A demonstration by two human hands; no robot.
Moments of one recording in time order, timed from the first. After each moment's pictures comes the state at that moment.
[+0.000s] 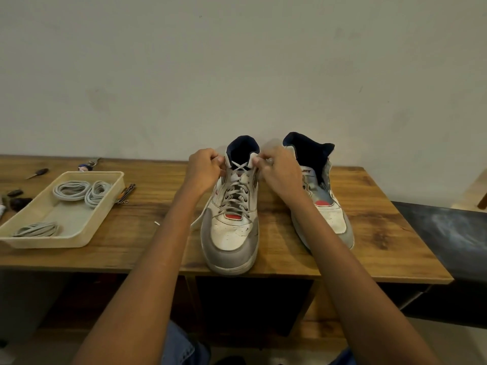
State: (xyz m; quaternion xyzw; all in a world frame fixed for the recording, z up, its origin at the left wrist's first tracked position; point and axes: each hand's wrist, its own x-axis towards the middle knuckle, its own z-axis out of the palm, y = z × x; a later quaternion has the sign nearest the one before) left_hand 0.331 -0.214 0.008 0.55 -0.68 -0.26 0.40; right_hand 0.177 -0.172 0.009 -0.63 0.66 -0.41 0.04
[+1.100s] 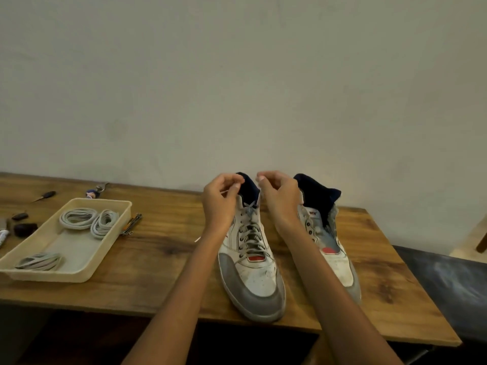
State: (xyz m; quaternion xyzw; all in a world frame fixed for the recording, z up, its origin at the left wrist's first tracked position) left_hand 0.312 -0.203 0.019 0.44 -0.56 -0.33 0.62; right_hand 0.203 -0.188 0.034 -0.50 0.57 -0.61 0.22
